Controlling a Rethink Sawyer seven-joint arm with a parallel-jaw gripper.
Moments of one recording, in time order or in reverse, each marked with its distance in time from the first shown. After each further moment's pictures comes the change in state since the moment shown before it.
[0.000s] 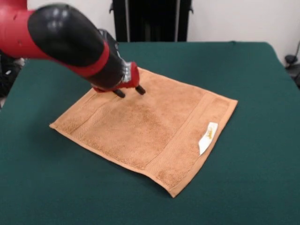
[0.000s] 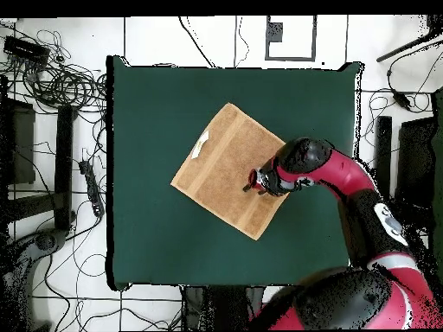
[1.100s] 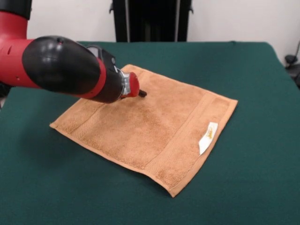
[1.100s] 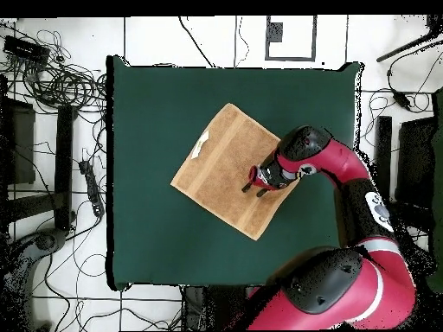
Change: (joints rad) arm 0.058 0.203 -0.004 -0.306 -0.004 0.342 0.001
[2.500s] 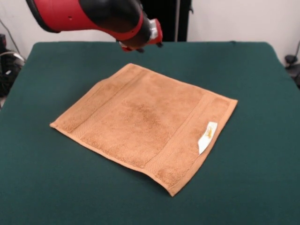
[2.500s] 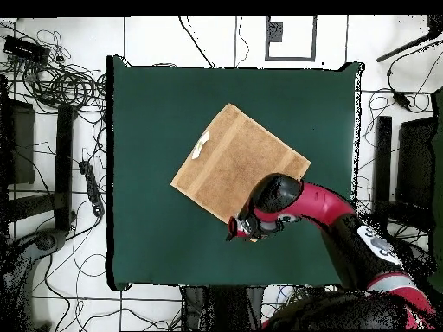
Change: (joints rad) arm -0.027 -0.277 0.002 0.542 -0.100 -0.216 -0.001
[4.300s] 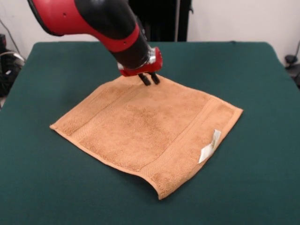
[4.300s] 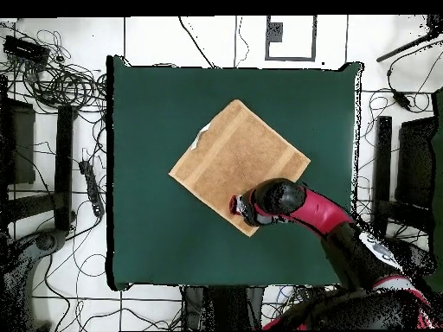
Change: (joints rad) arm -0.047 0.021 0.003 0.096 0.076 -0.495 0.000
